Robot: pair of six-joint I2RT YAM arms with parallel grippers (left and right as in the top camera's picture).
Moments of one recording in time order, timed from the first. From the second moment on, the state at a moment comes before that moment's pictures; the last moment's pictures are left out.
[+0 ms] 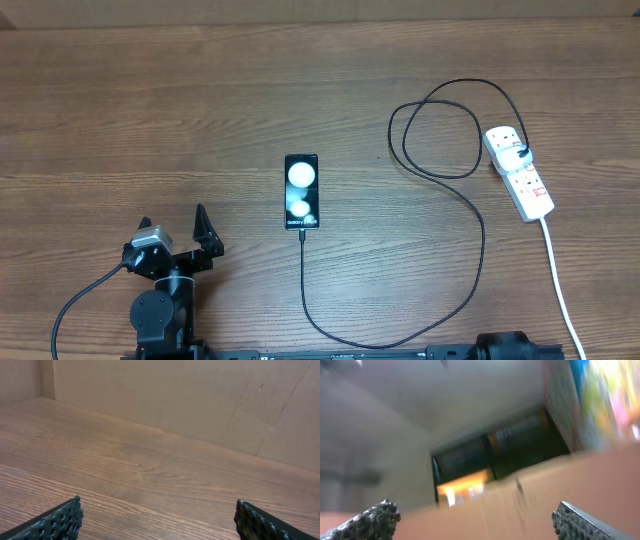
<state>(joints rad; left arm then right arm) 0.07 0.02 0.02 -0.10 -0.06 -0.25 0.07 0.01 0.88 -0.10 -0.04 0.44</state>
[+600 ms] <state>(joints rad) 0.07 0.02 0.02 -0.10 -0.06 -0.25 0.07 0.01 0.10 0.14 -0.04 0.53</state>
